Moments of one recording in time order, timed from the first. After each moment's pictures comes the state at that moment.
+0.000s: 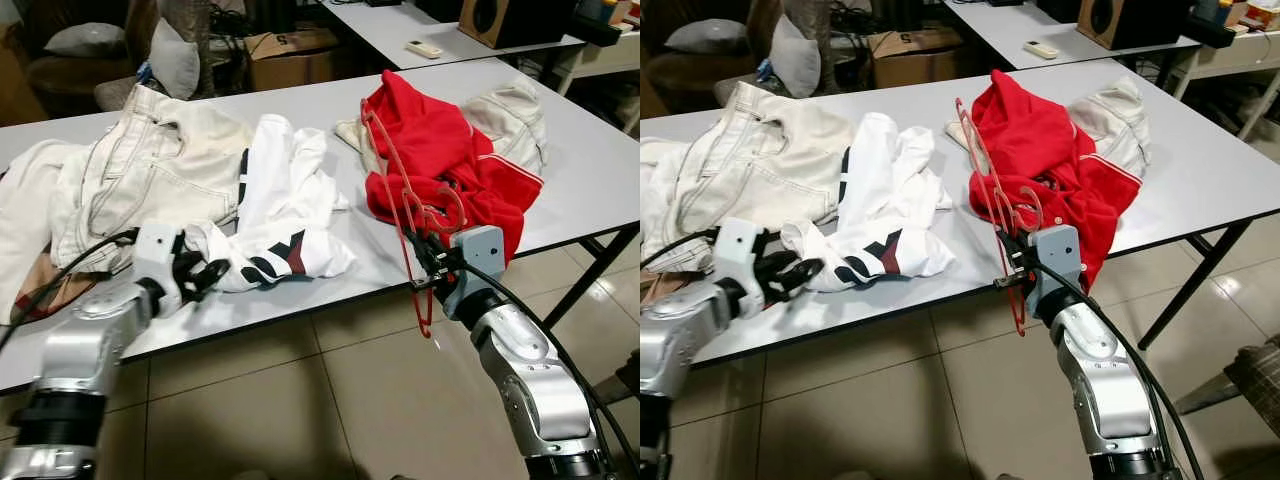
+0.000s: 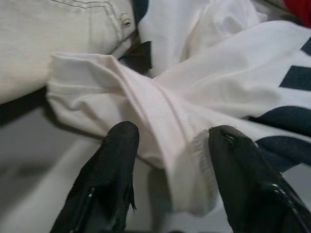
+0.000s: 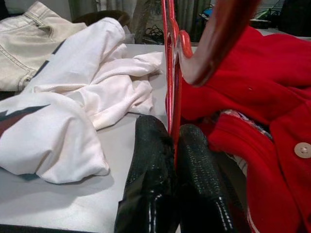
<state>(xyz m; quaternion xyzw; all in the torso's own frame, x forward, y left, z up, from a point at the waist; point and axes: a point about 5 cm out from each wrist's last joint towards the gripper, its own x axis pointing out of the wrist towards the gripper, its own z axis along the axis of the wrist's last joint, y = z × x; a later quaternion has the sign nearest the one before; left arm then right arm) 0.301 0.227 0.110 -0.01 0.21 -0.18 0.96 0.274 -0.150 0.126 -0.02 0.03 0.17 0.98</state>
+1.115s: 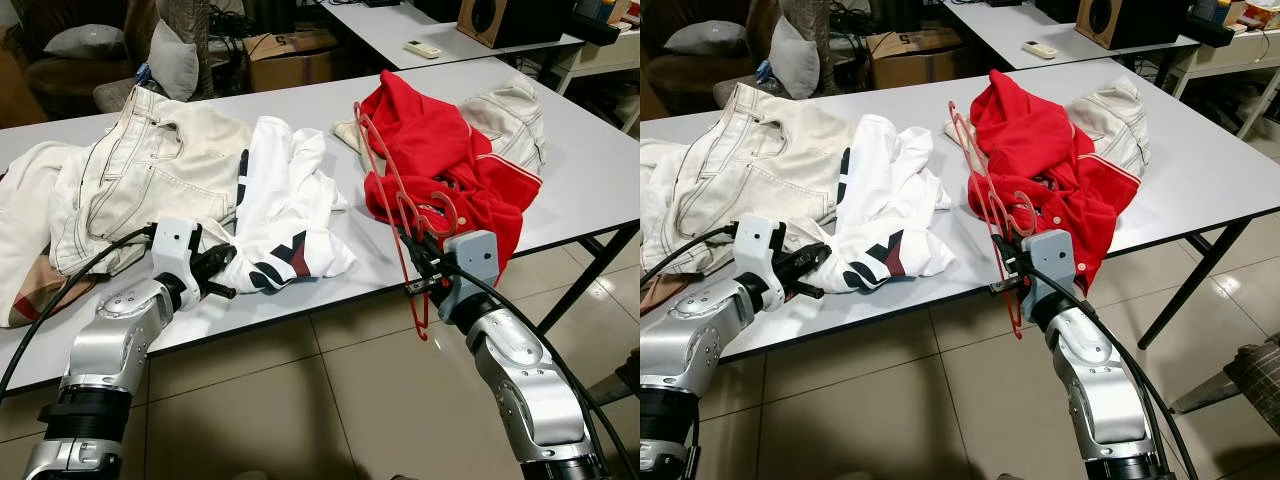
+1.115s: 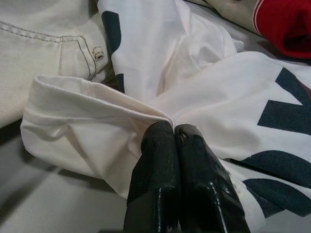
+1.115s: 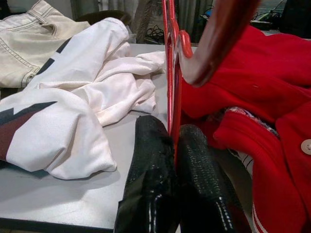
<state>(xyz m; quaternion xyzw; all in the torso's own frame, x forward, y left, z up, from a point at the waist) 0.308 0.211 0.110 -0.02 0.16 -0.19 0.97 0.271 -0.146 0.123 -0.03 0.03 0.18 0.98</state>
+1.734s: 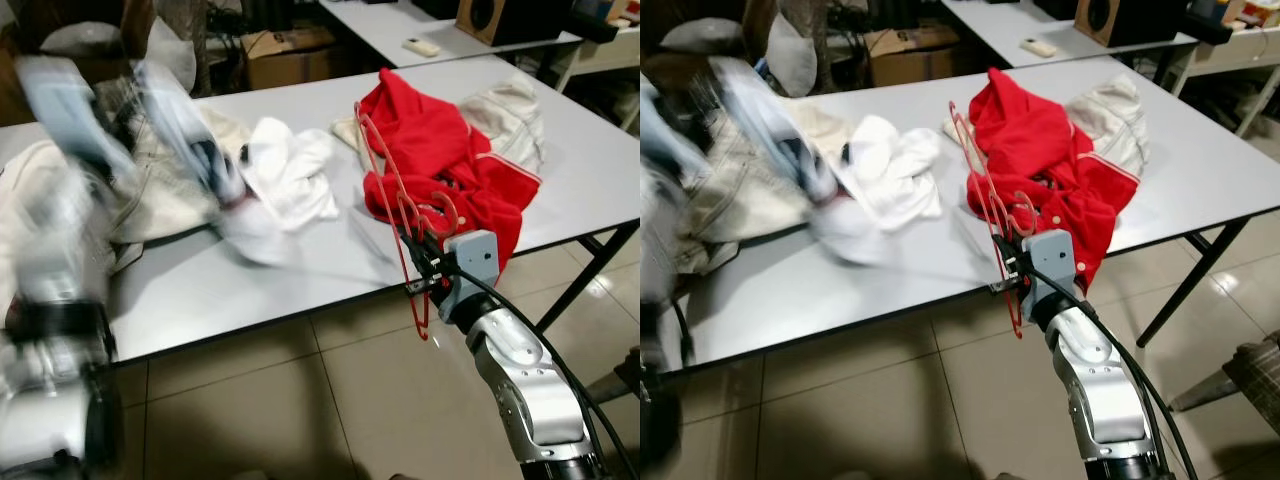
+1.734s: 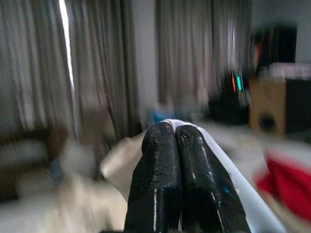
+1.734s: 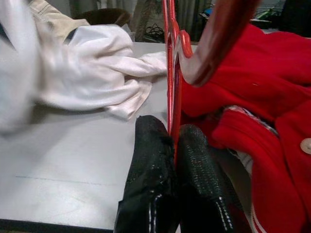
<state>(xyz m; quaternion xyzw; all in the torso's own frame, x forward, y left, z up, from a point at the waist) 0.353 0.261 0.295 0.03 -0.23 -0.05 0.97 0.271 -0.145 0.123 -0.03 0.02 0.18 0.98</state>
